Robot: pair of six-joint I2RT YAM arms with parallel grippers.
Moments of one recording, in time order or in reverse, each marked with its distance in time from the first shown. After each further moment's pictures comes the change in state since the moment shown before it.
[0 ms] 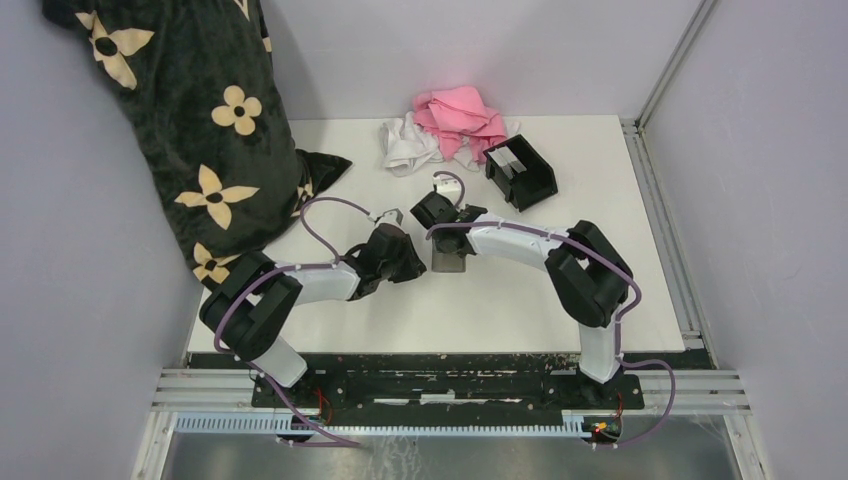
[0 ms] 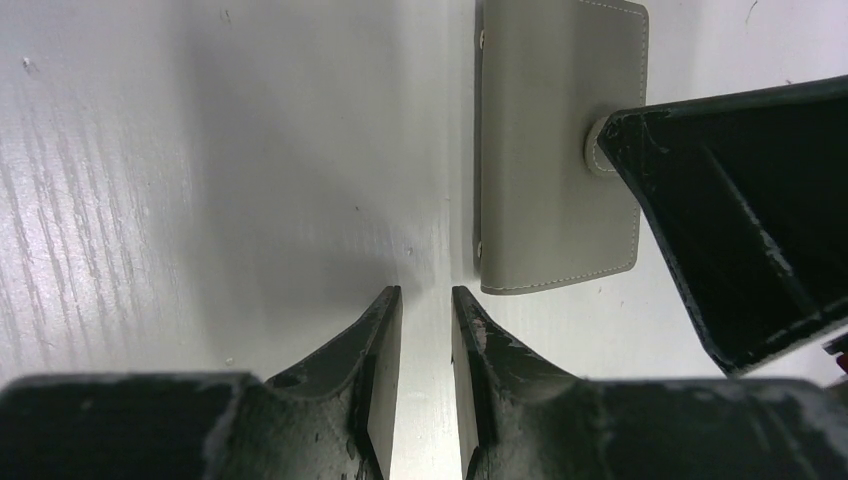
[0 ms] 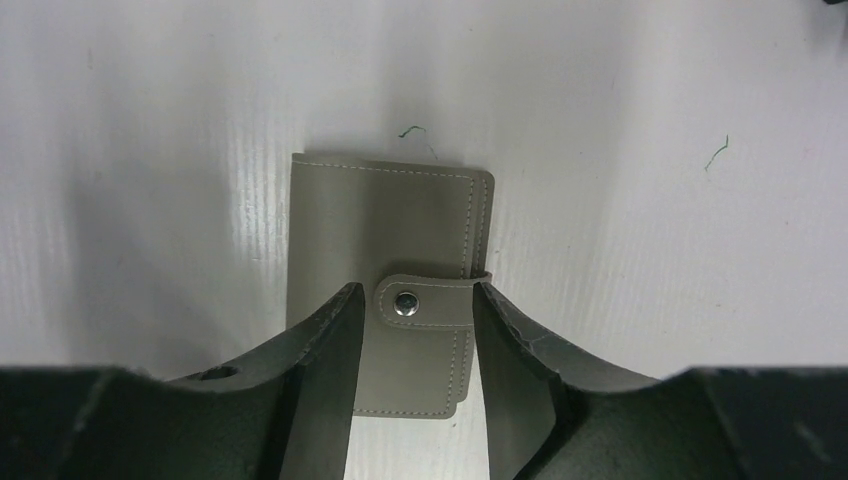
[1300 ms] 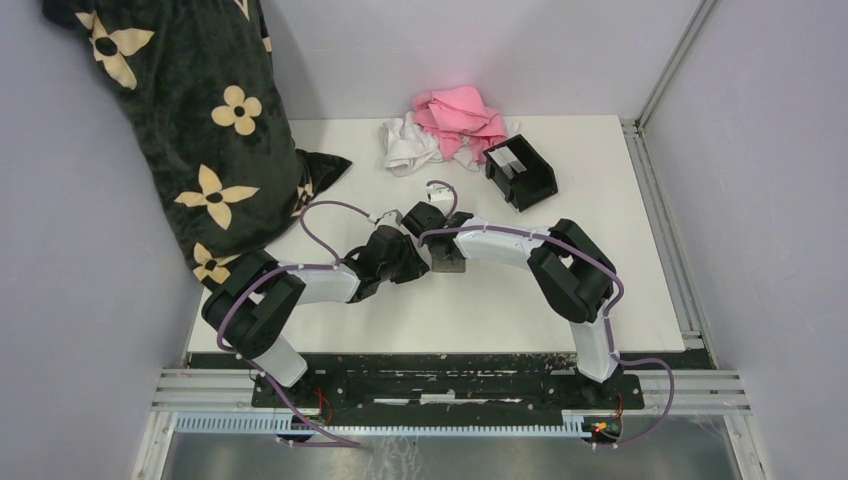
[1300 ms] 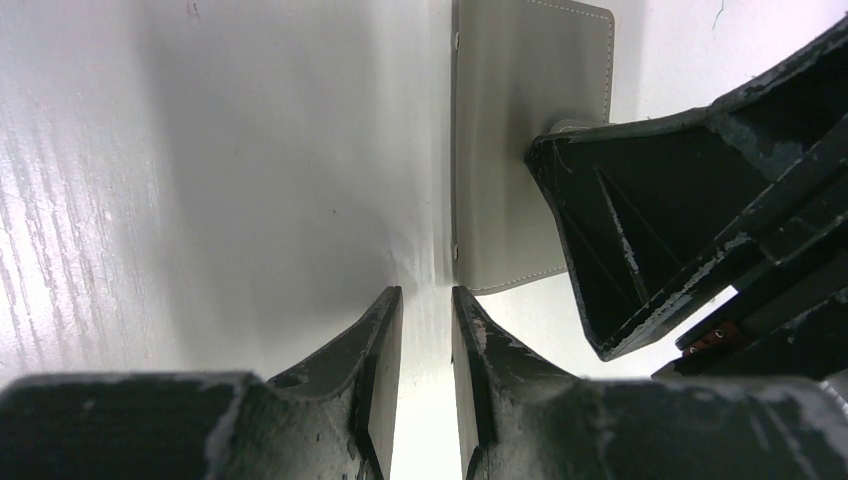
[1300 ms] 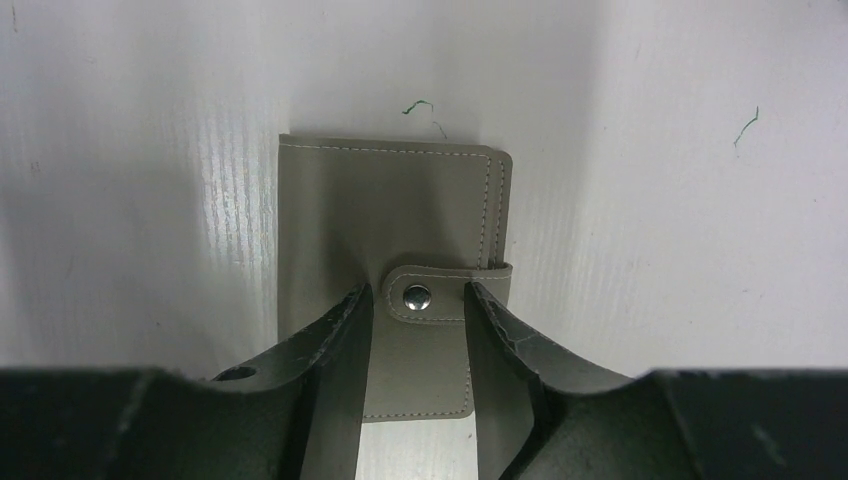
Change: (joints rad) left arm 0.000 0.011 -0.031 0.084 0.026 -0.037; right arm 0.034 0.091 0.034 -0.053 0.065 0.046
